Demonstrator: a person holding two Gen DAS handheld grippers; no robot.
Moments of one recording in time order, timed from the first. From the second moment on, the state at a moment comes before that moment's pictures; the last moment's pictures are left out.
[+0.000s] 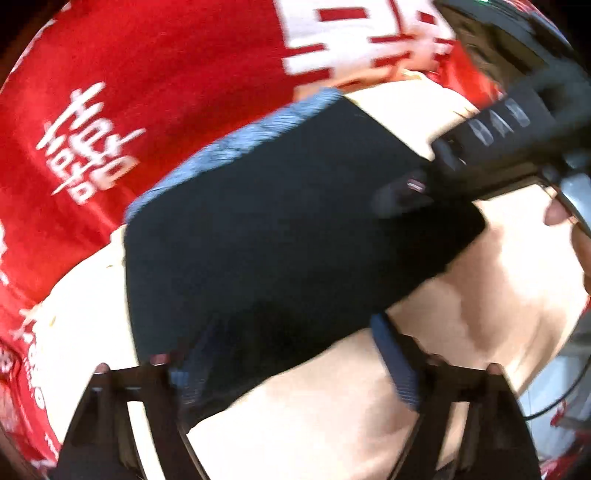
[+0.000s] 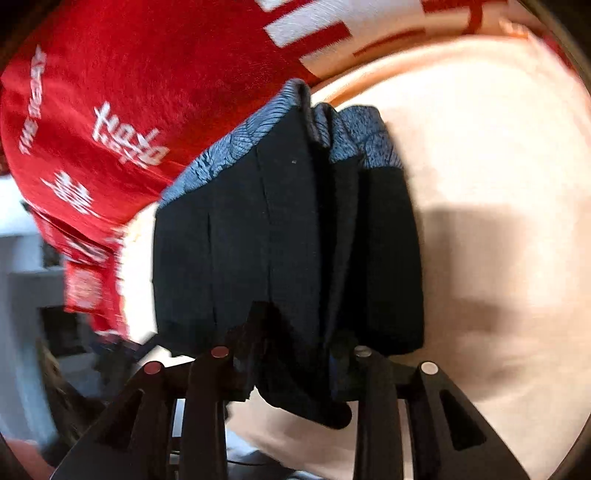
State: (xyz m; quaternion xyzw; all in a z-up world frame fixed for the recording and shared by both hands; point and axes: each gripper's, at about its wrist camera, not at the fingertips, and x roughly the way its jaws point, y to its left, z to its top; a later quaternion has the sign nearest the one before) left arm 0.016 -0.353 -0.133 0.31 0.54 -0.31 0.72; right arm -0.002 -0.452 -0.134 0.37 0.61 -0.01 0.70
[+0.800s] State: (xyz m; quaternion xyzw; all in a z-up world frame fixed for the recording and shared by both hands) left arm 0.077 -0.280 -0.130 0.21 0.61 -0.22 0.73; right arm -0.023 -0.438 -0.133 0.23 0.66 -0.12 0.70
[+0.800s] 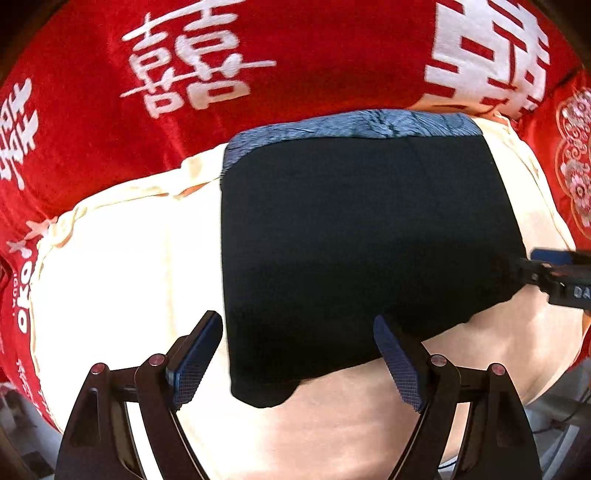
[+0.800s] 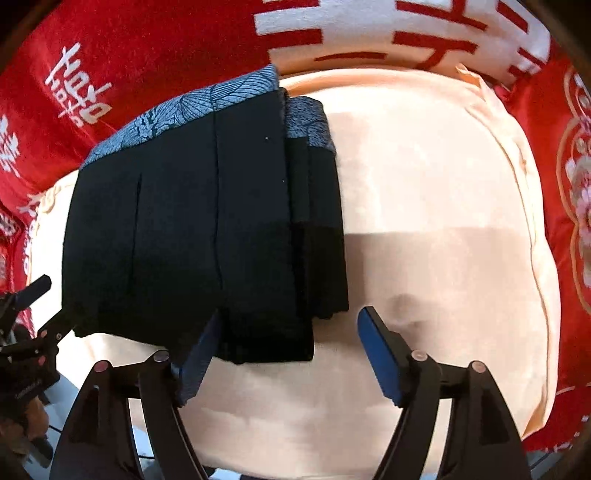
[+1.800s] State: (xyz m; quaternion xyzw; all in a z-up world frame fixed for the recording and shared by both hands) left arm 0.184 -0.242 -0.159 0.08 0.66 -0.13 0.73; right arm 0.003 -0.486 -0.109 0.28 0.61 -0.13 0.73
